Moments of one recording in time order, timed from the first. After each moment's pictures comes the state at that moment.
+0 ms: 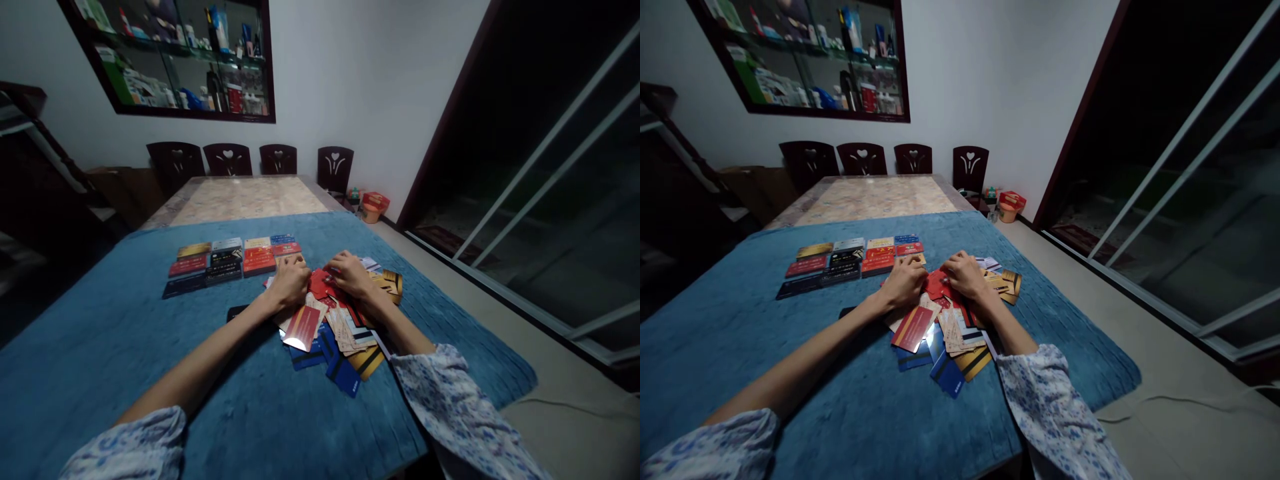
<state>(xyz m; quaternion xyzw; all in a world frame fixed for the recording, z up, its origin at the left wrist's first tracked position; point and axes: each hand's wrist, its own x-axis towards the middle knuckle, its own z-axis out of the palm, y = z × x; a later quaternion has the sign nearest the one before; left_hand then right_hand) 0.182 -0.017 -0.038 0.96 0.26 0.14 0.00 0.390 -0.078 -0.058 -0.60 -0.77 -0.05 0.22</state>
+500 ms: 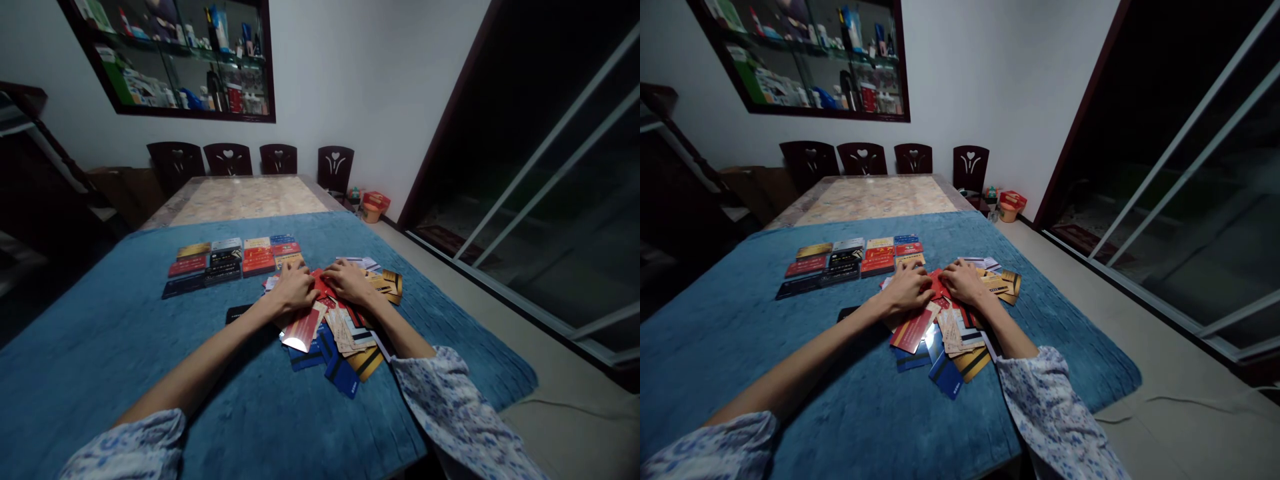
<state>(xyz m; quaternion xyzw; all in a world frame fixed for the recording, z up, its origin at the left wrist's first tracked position) 0.185 -0.029 -0.035 0.97 0.25 0.07 0.00 0.381 -0.088 -0.062 -0.63 -0.77 -0.04 0.10</state>
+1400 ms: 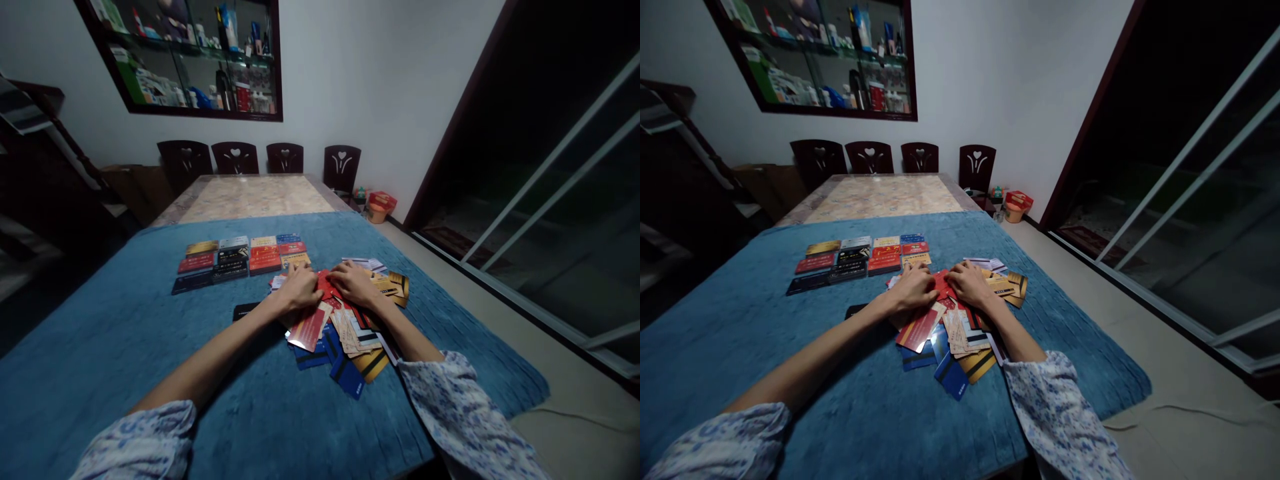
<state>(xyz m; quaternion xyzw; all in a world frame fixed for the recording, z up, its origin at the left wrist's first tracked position) 0.187 -0.032 -0.030 0.96 0.27 0.06 0.01 0.387 -0.086 -0.073 -0.60 -0.79 -0.04 0.15</state>
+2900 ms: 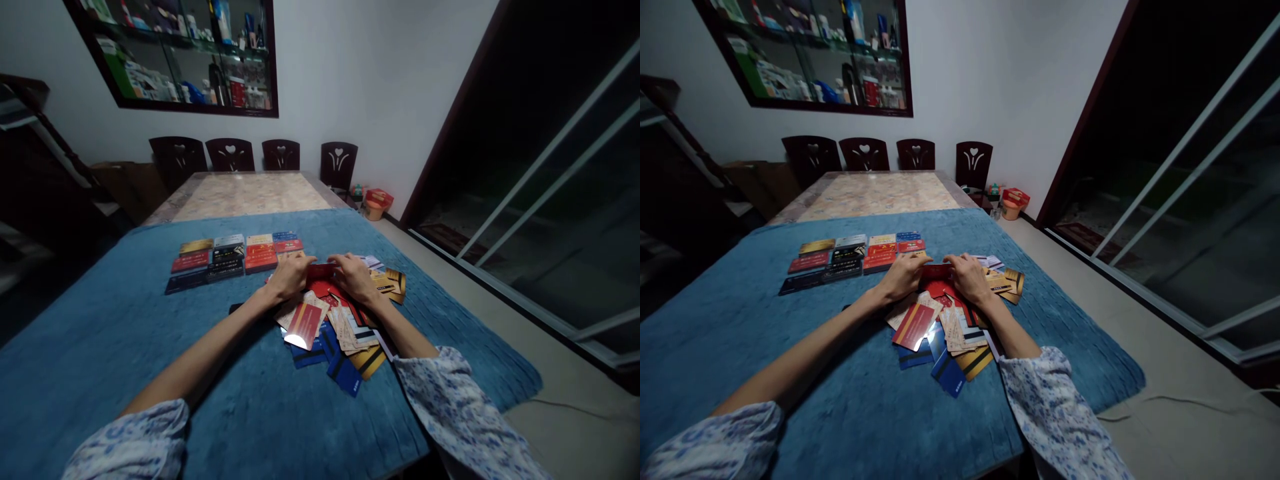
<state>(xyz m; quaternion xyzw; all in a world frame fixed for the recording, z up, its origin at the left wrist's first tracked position) 0.181 -0.006 -0.036 0.95 0.27 0.17 0.03 0.378 -0.091 -0.060 -0.65 -0.72 -0.08 0.22</state>
